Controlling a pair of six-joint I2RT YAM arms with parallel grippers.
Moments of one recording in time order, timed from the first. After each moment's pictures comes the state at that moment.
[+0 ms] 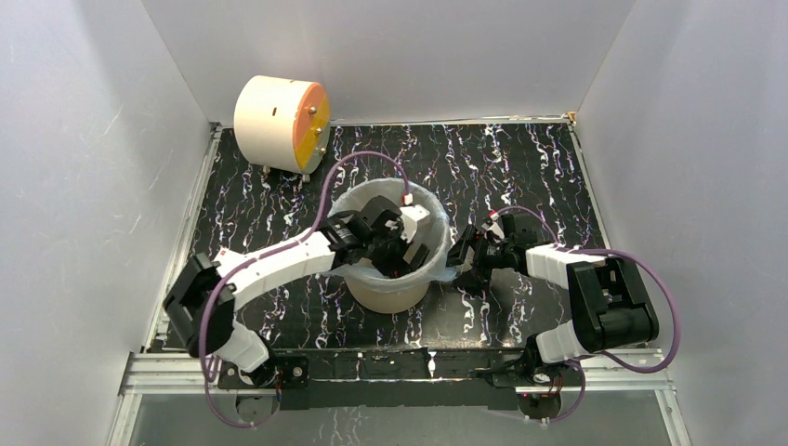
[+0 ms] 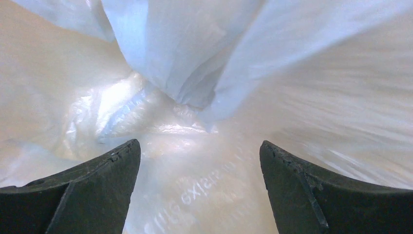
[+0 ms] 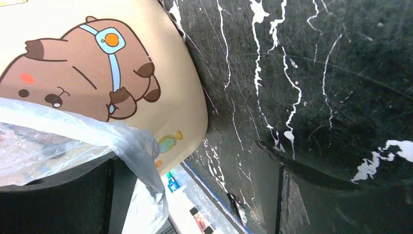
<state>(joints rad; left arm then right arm) -0.90 1.55 1.09 -0.46 0.24 -0.17 0.22 1.45 0.51 -0.07 -0.80 0.79</state>
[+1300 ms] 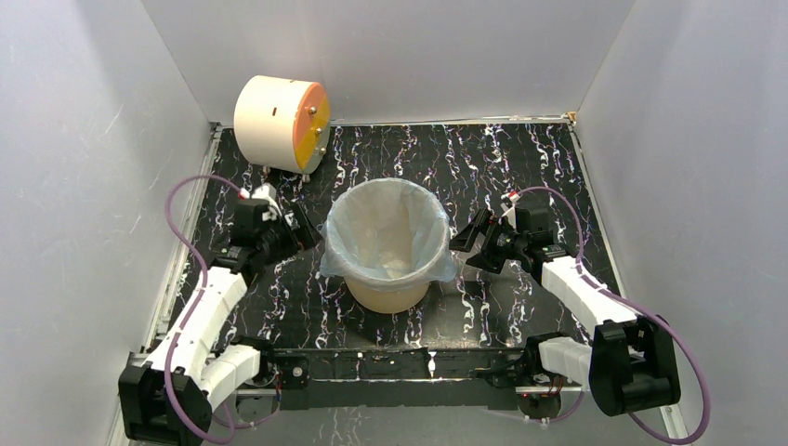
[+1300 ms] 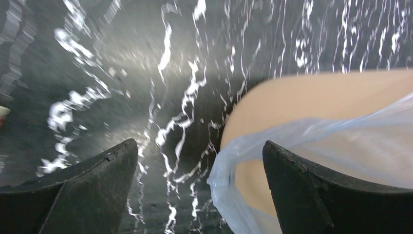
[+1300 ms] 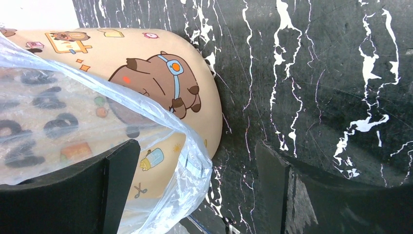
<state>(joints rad) -0.17 0.98 0.77 -0.55 0.09 -0.51 0.22 1.13 0.56 -0.19 -0.56 0.76</state>
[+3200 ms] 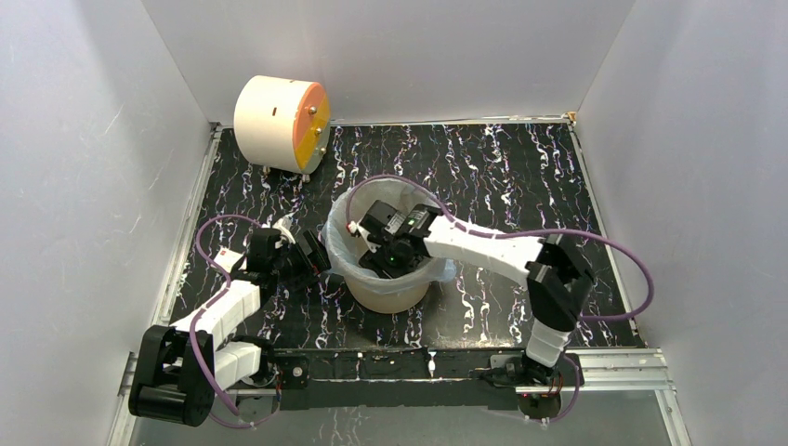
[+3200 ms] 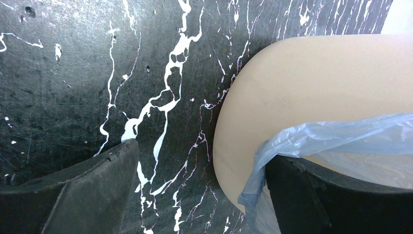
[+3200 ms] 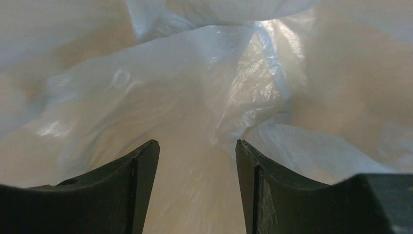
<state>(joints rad) -0.17 1.10 0.35 -0.05 0.40 -0.74 1.04 1.72 1.41 -0.90 -0.08 0.12</state>
